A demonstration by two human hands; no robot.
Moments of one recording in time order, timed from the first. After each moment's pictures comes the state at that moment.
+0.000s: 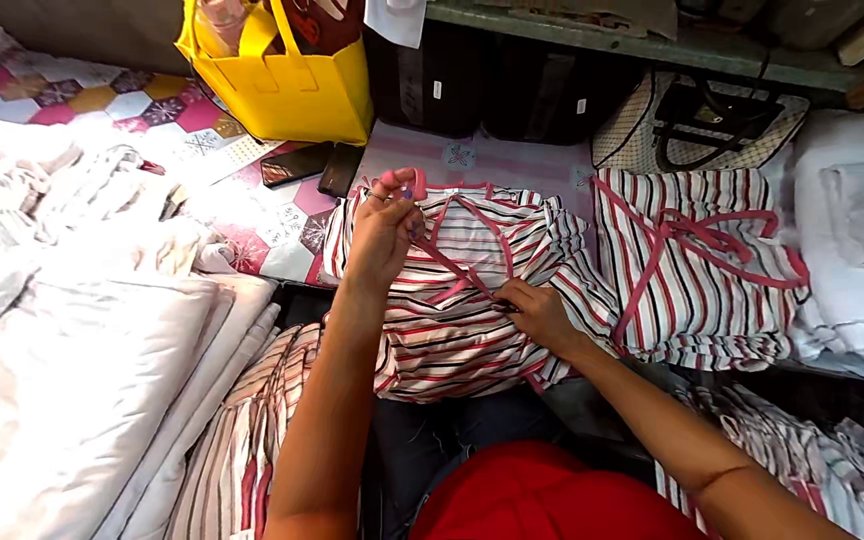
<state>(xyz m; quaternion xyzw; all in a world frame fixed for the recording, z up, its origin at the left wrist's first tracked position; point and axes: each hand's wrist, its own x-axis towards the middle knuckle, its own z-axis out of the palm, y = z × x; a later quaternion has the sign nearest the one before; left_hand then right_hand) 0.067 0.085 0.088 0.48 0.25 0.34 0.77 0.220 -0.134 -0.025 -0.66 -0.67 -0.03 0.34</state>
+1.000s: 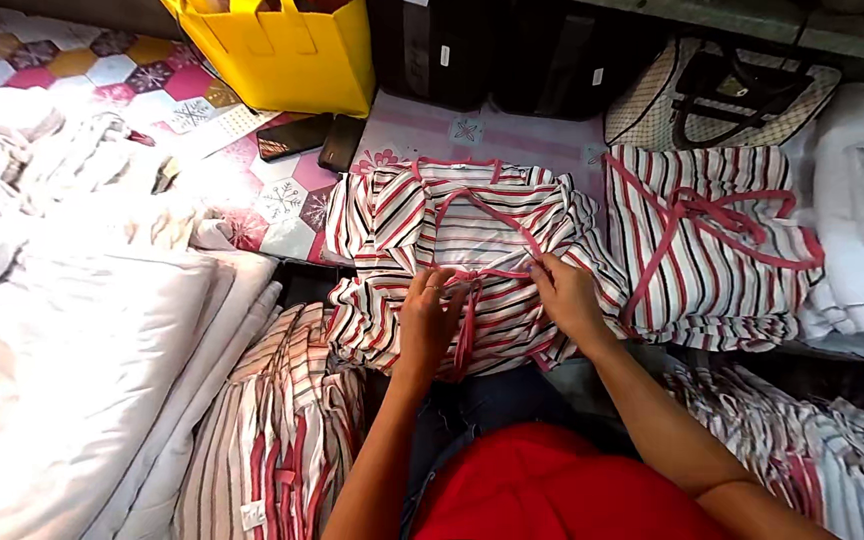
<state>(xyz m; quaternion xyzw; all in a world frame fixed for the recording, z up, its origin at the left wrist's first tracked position) 0.012 -0.024 0.001 0.85 0.31 0.31 0.30 0.193 -0.146 0.038 -0.84 -0.44 0.14 0.30</state>
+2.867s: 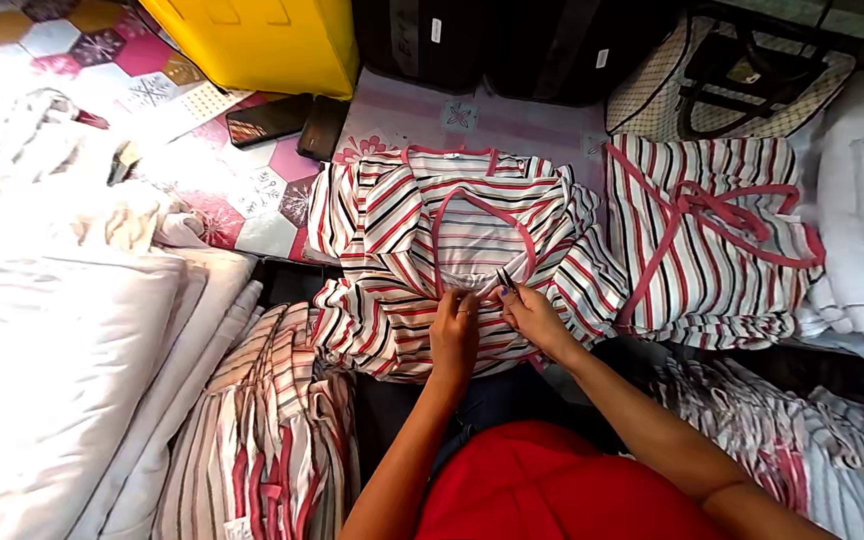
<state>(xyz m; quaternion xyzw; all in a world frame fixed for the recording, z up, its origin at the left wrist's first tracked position) 0.041 -0.069 -0.062 0.83 0.33 0.37 0.26 0.180 -0.143 -0.013 -0.74 -0.33 0.44 0.39</state>
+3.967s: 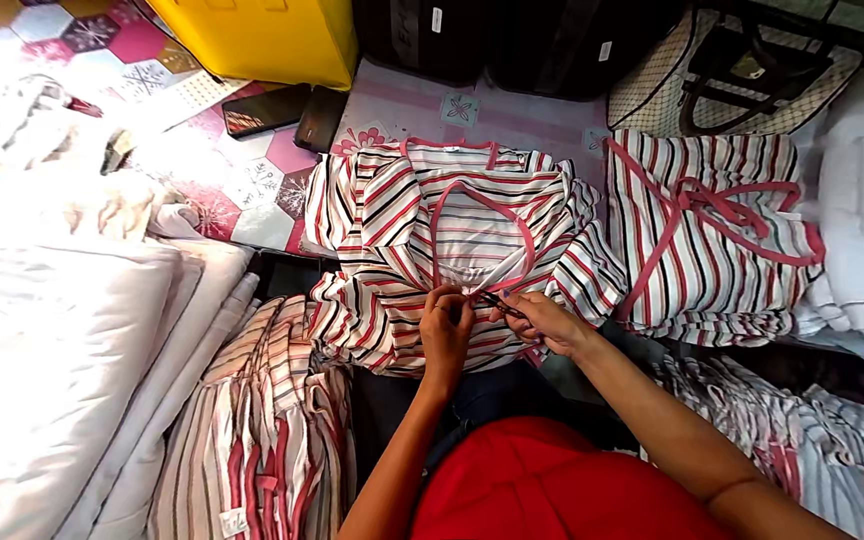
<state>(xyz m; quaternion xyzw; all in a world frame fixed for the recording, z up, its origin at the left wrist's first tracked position) 0.031 -0.070 -0.058 0.75 0.38 0.37 0.41 0.194 -0.155 -0.002 -0.59 -0.17 0.67 0.42</state>
